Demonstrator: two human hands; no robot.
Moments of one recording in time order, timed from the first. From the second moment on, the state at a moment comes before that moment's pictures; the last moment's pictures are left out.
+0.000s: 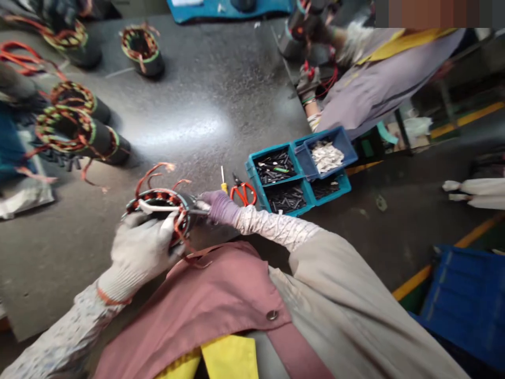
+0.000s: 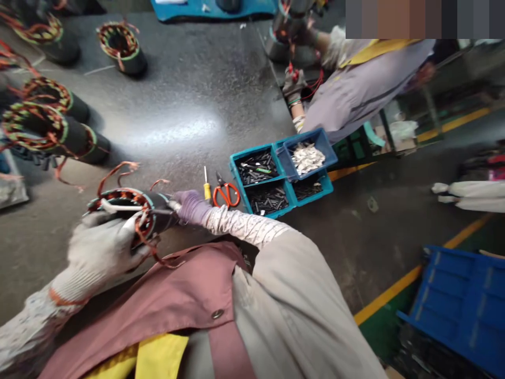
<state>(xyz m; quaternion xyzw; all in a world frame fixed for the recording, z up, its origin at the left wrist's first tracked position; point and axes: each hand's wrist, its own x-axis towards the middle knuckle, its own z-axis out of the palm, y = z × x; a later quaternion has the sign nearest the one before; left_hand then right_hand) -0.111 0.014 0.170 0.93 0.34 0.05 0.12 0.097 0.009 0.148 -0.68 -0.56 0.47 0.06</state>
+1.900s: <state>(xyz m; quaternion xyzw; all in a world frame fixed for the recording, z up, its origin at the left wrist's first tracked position) -0.111 0.012 0.176 0.92 0.37 0.02 0.12 0.123 -0.029 0.054 -0.73 -0.43 0.46 0.25</state>
